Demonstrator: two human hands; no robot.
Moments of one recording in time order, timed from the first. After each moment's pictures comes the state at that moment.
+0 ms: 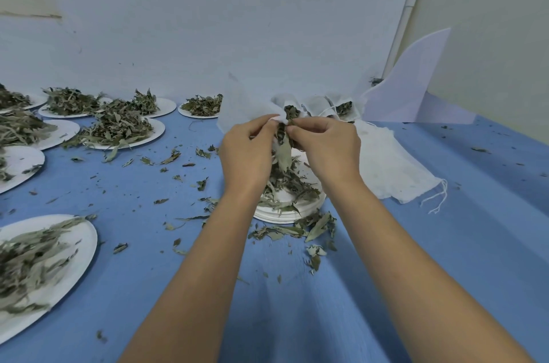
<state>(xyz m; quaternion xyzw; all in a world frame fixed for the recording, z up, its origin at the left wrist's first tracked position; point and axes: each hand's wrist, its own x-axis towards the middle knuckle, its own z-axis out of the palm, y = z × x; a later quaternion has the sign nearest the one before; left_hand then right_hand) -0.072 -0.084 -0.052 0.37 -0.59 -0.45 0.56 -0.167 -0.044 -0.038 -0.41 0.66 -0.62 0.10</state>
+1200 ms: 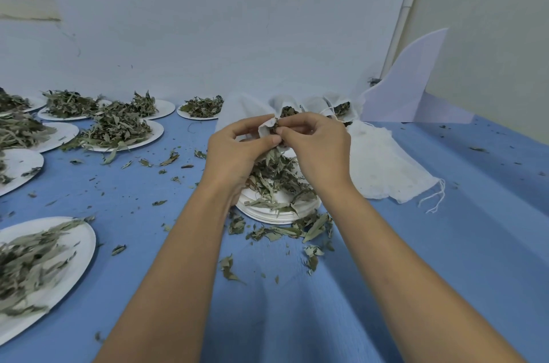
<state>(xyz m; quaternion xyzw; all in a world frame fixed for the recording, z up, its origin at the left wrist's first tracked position) -0.054 -0.092 -0.049 0.26 -0.55 -0.60 0.52 -0.160 -0.040 -0.036 -0.48 0.62 -0.62 0.08</state>
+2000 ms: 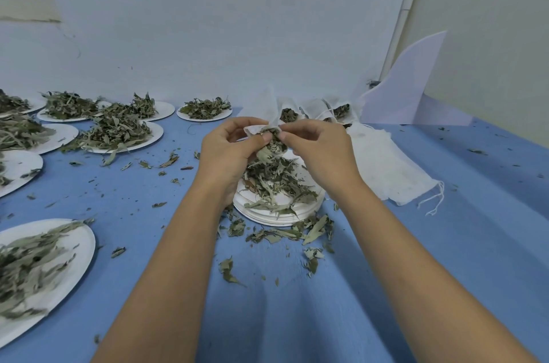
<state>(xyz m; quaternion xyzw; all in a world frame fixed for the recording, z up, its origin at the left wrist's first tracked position) -0.048 -0.097 -0.047 0.27 -0.53 -0.61 0.52 -0.175 -0.037 -0.038 -0.53 0.62 -0.57 0.11</state>
